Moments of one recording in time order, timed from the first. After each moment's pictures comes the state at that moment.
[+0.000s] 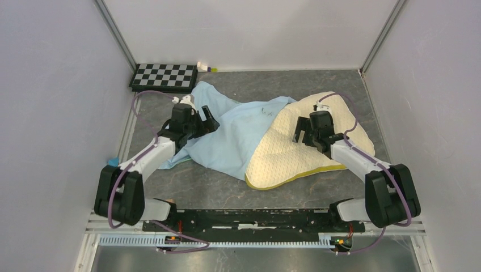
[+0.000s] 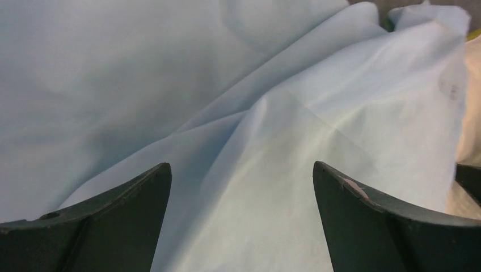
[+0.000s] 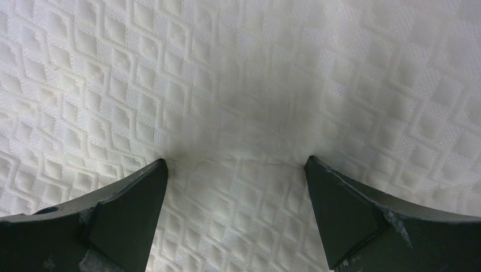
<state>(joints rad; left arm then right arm) -0.27 1.30 0.76 -0.06 0.07 -0.56 0.27 1.36 0.70 -0.17 0.18 0.42</state>
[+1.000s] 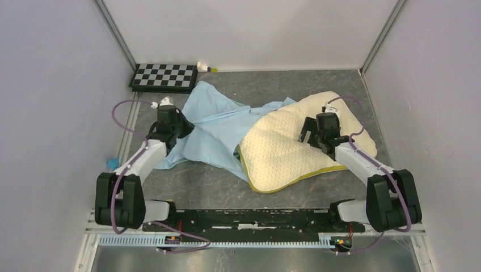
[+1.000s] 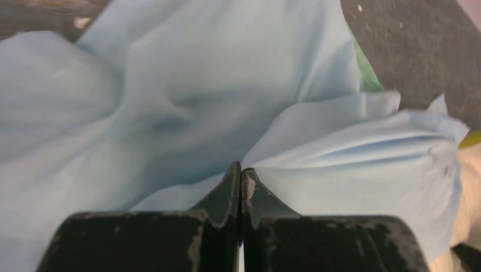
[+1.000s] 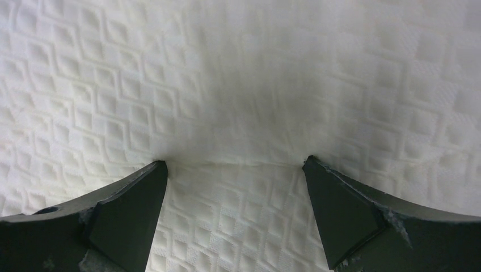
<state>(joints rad) -0.12 1.34 0.76 -0.07 0.03 -0.61 0.22 1.31 0.68 -0.18 0.18 0.45</state>
